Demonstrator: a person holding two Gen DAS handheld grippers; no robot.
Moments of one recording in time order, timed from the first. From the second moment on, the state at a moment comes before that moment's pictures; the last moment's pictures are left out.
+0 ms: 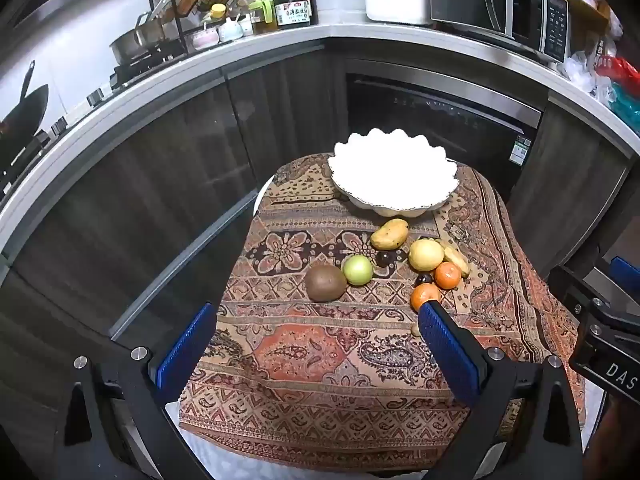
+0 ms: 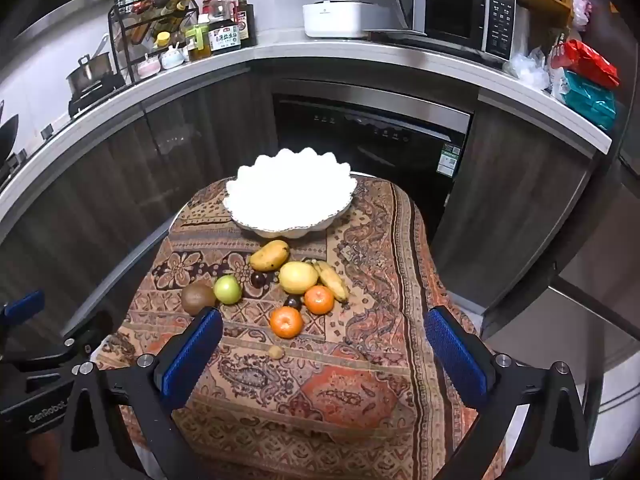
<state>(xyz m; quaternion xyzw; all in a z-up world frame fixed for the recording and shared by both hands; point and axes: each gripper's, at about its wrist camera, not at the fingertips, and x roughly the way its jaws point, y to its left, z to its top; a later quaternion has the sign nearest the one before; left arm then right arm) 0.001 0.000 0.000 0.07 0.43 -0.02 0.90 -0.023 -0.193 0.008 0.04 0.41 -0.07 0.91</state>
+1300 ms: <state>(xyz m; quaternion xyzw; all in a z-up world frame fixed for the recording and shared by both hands) -0.007 -0.001 0.007 0.07 0.41 -0.02 0.91 -0.028 -0.194 0.012 0.03 0.41 -0.08 0.91</state>
